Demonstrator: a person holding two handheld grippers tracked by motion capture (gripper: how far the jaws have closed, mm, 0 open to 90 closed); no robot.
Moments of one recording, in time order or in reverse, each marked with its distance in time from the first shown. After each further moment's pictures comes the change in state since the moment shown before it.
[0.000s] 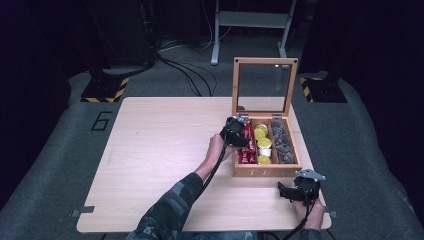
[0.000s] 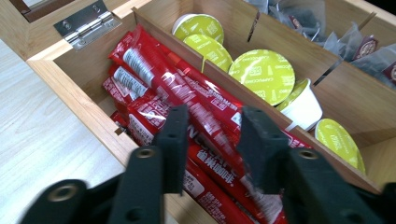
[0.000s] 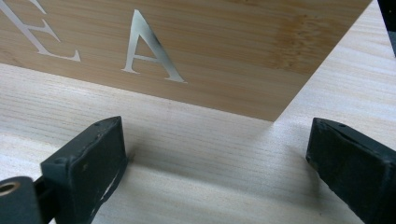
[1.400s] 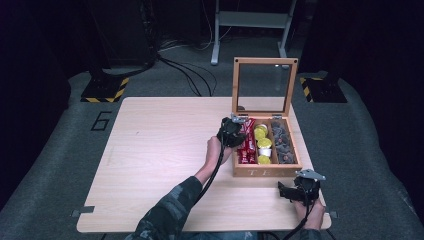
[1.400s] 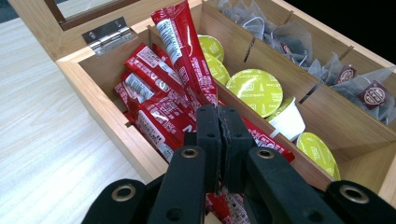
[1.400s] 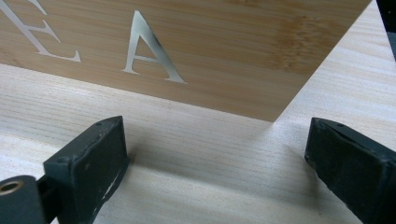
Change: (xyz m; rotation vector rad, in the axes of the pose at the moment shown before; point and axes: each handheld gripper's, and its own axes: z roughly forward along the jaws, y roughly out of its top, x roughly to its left) left arm -0.004 -0.006 -0.023 -0.091 0.013 -0.069; right arm 0.000 0.000 -0.001 0.001 0.000 -0.002
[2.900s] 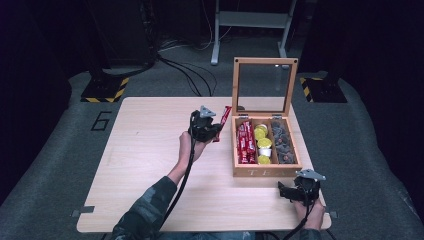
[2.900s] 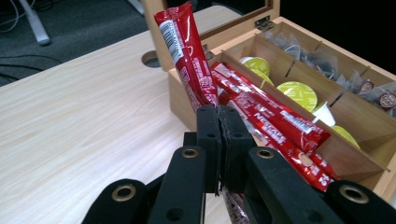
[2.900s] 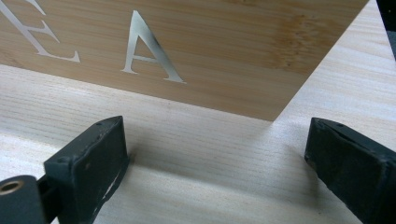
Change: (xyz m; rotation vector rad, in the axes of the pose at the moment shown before) left arm 0.049 -0.015 -0.079 -0.121 0.095 -0.028; right arm -0.001 0.000 0.000 0.001 0.001 -0.003
